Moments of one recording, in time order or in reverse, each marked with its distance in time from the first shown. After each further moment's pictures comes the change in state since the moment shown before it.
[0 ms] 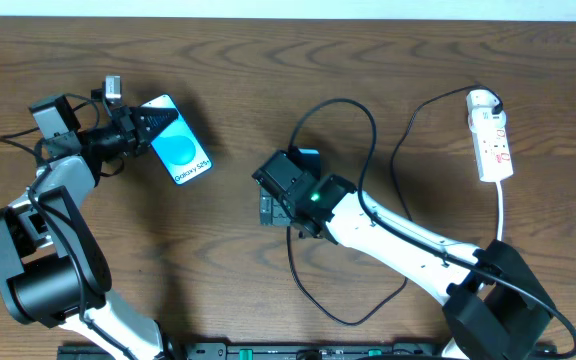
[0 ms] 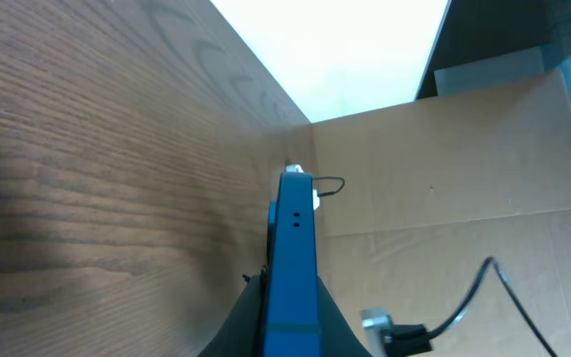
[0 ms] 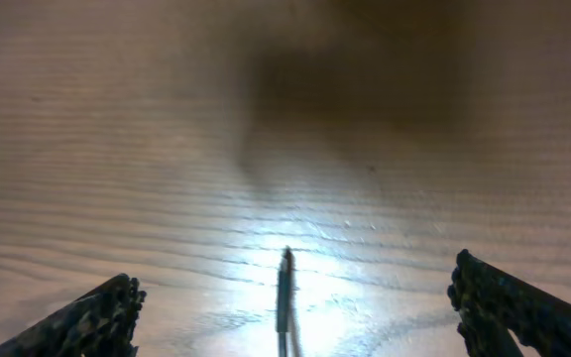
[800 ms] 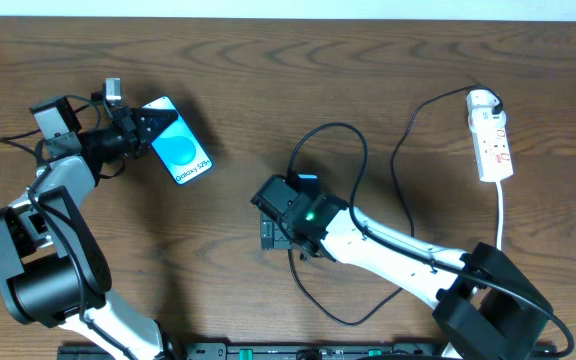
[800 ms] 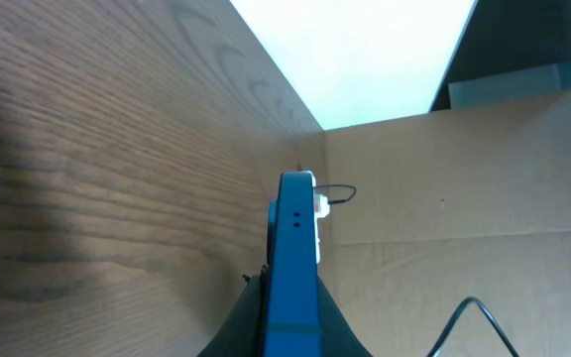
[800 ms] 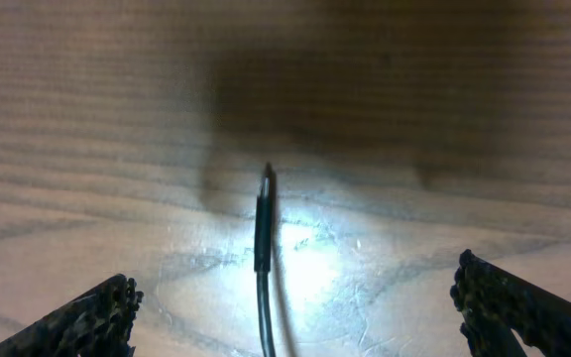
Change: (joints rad) left arm 0.000 0.000 -0.001 -0.035 -0.050 0.000; right arm 0.058 0.000 -0.095 0.014 -0.052 0.037
